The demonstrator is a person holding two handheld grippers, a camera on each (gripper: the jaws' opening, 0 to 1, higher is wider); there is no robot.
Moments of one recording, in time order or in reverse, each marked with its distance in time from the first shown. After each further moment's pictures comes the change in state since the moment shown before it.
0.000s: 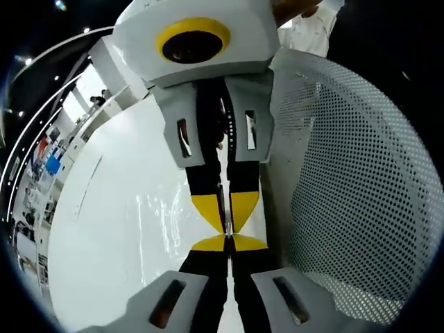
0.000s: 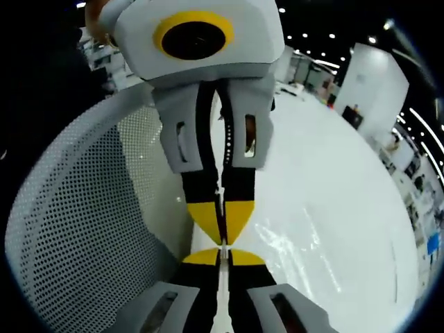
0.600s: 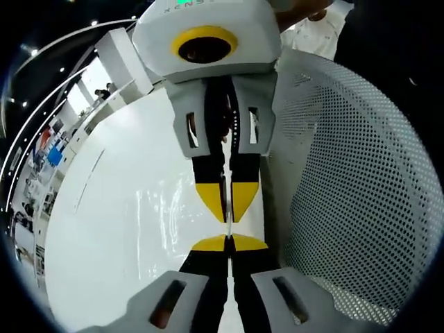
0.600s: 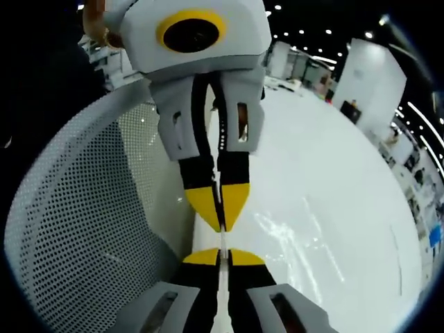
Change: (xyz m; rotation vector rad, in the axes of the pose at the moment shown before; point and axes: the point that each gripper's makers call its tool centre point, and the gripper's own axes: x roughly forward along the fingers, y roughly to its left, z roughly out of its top) left arm 0.002 -0.009 0.004 -0.003 -0.015 -0.033; right arm 0.012 0.012 -0.002 -0.323 0.087 0.016
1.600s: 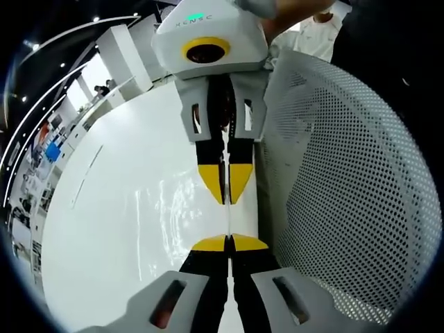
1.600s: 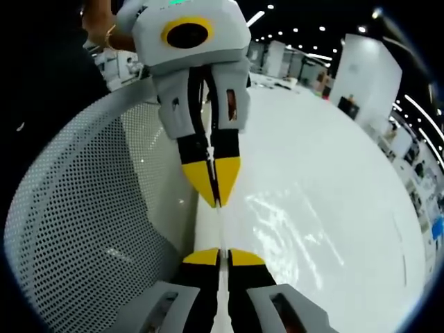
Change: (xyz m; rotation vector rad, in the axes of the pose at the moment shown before) left arm -0.007 -0.005 -0.007 -0.044 0.015 0.000; right arm -0.011 0.003 -0.027 0.041 0.015 0.013
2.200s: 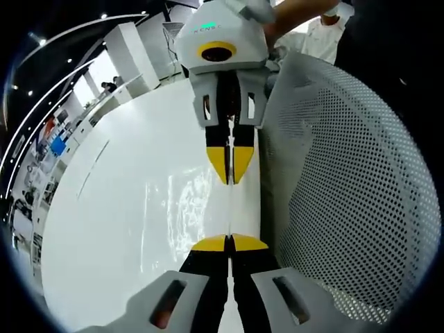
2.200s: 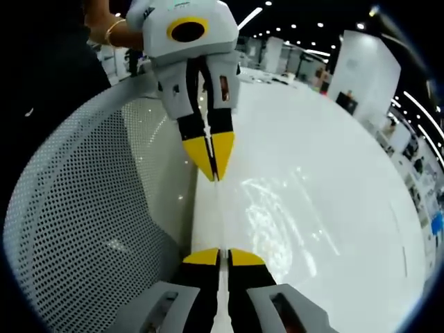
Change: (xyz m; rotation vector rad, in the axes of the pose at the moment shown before) left arm -0.005 0.002 -0.005 -0.029 -0.003 0.031; right arm -0.008 -0.001 -0.015 0.030 0.018 -0.007
